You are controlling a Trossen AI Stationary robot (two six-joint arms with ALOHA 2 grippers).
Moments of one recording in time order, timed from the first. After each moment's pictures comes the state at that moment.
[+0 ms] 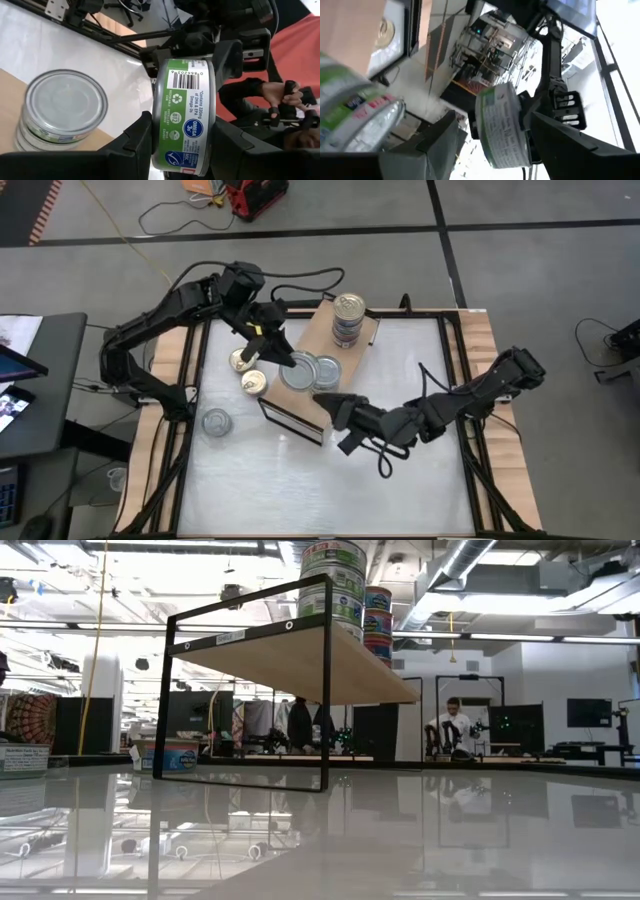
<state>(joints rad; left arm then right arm) 0.35 1.44 1.78 -0.86 0.83 -0.31 0.46 1.59 1.43 0.05 0.94 -1.94</state>
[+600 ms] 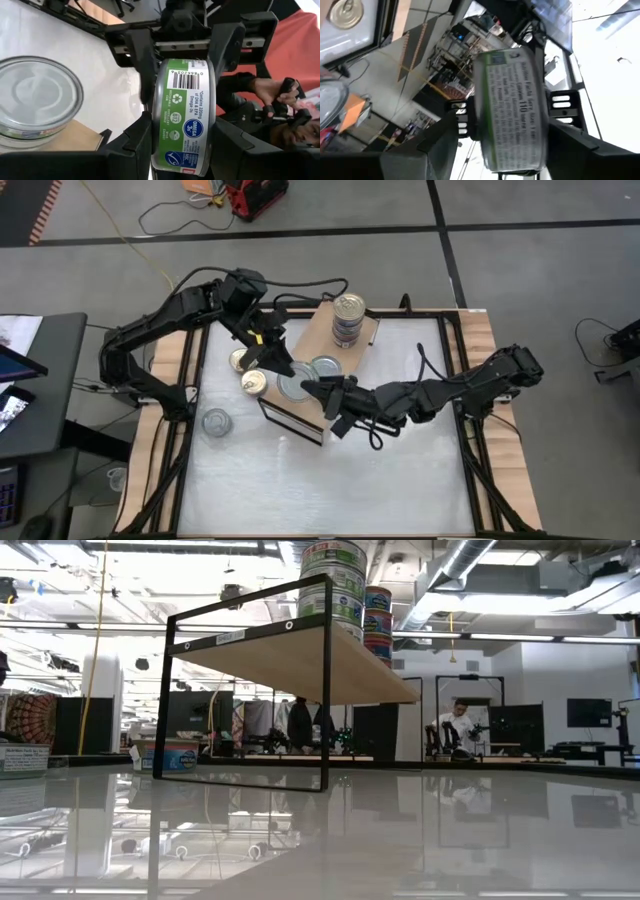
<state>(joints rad) 0.31 1.44 1.78 -0.85 0.84 -0.37 0.34 1.59 1.43 0.17 0.73 -2.17</state>
